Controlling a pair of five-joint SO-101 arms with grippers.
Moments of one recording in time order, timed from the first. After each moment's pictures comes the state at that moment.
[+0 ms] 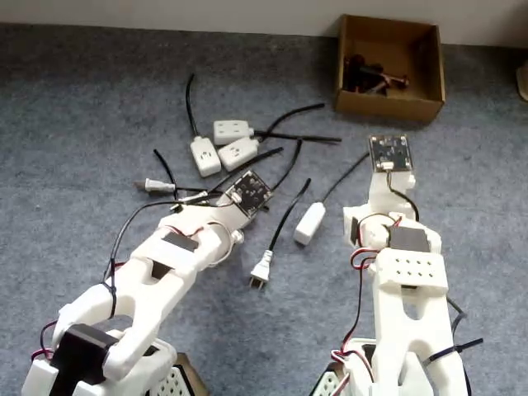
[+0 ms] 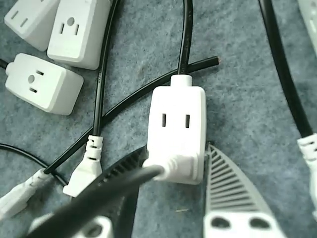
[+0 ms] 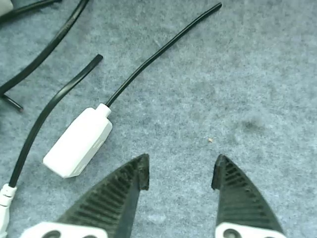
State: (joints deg) left arm 14.0 -16.6 65.2 14.7 -20.5; right arm -1.4 -39.1 55.0 47.6 10.2
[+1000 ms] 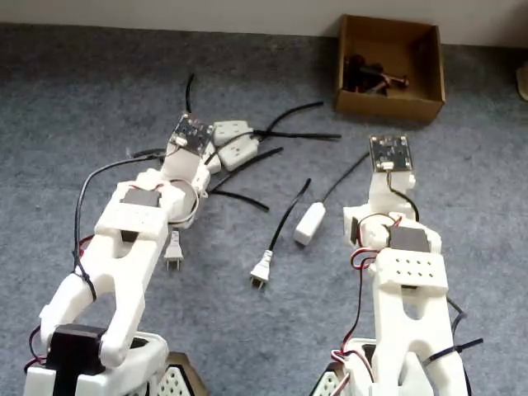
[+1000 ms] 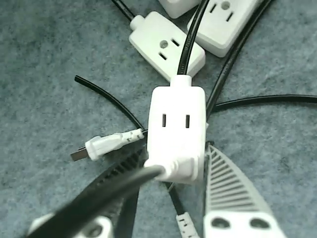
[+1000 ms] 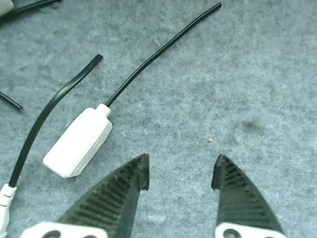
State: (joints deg) left arm -0.9 -16.4 46.5 35.8 -11.4; right arm -1.4 -39.1 55.0 47.6 10.2
